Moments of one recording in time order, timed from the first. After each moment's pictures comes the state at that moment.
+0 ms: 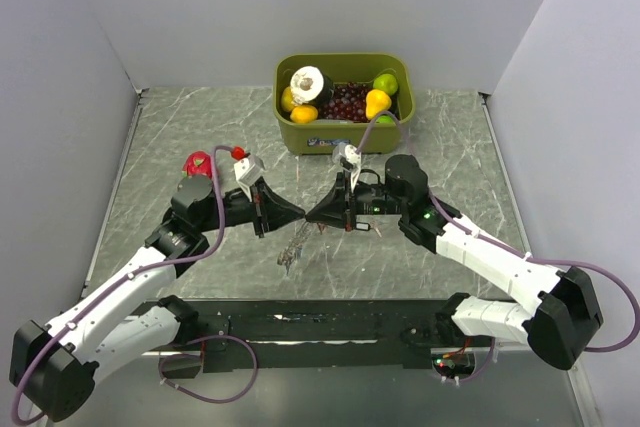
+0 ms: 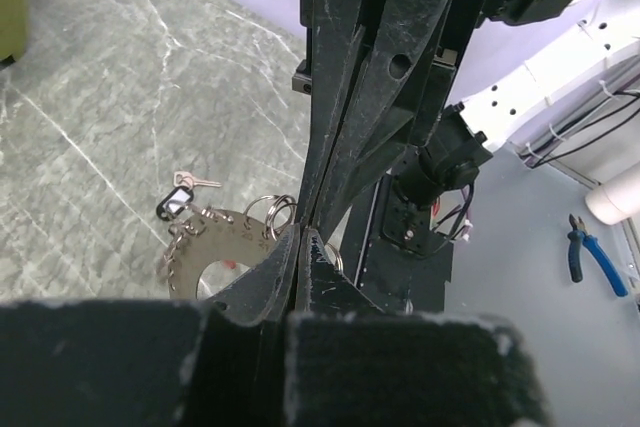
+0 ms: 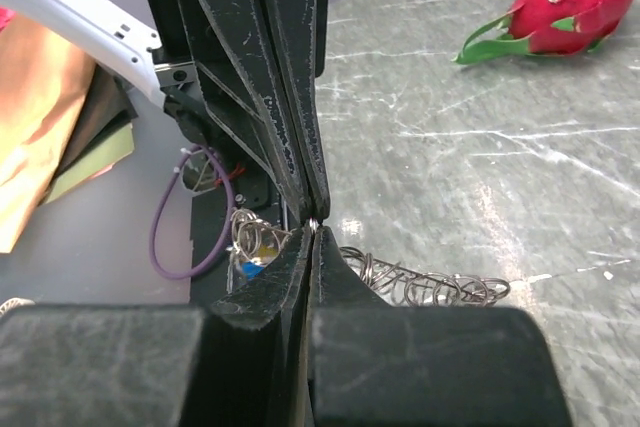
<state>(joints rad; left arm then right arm) -0.58 0.88 0.63 0.22 0.74 -0.38 0.70 1.13 0.81 0.17 -0.79 0.23</state>
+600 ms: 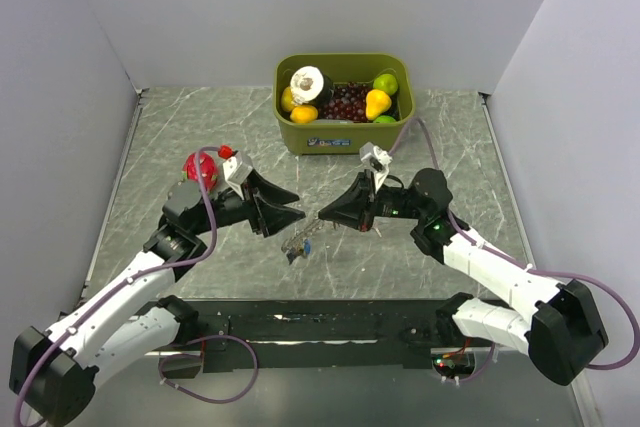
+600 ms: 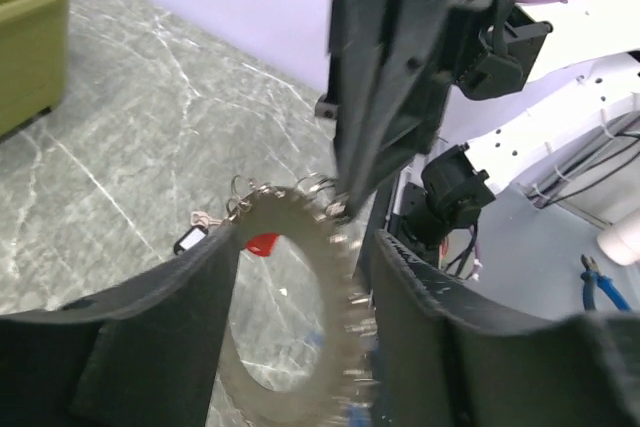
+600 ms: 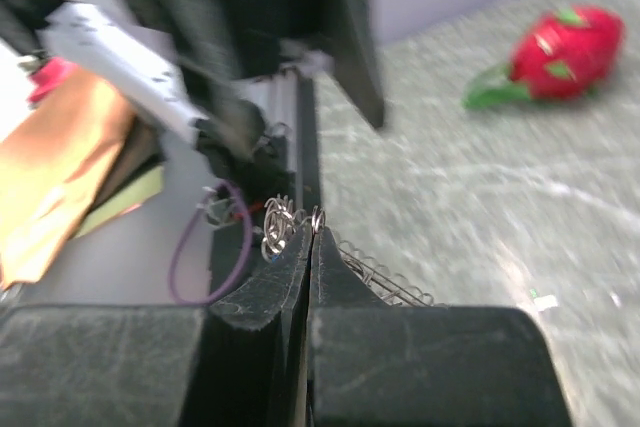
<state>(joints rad) -0.56 0.84 0.59 0.35 0.69 -0.44 0.59 1.06 0.62 0.52 -0.89 0.43</state>
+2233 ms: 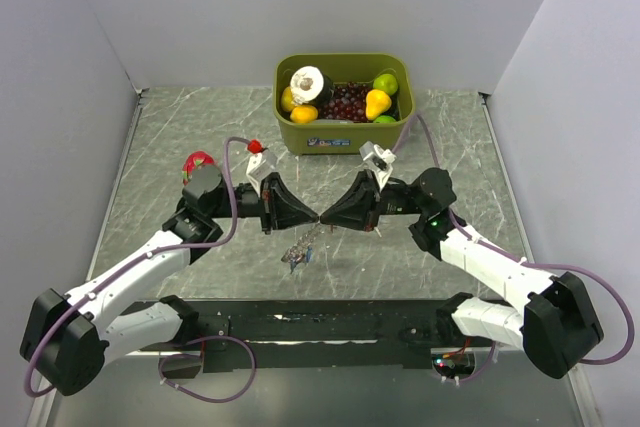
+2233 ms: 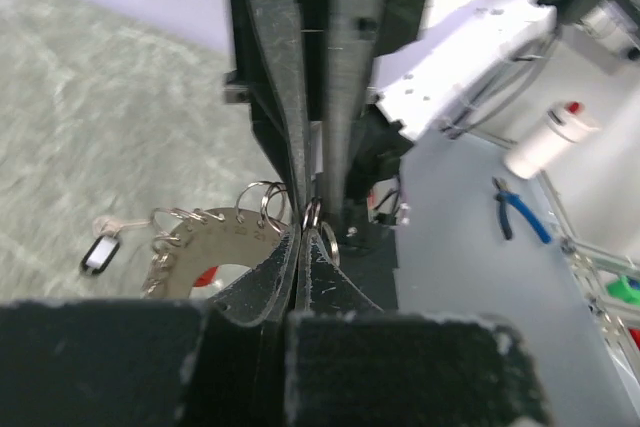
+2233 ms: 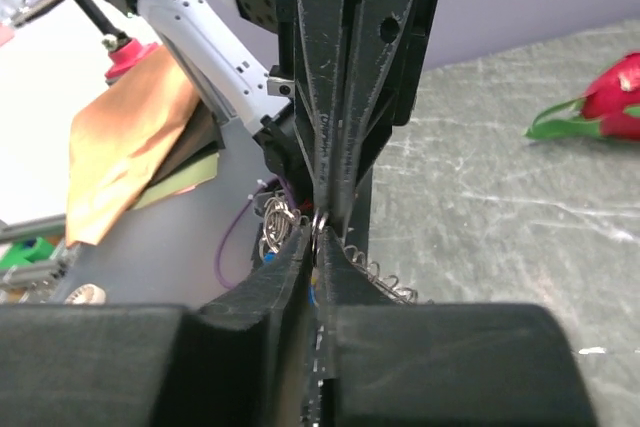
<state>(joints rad) -0.60 1.04 0.68 0.47 0.96 -0.47 0.56 1.10 0.62 0.75 -1.07 0.57</state>
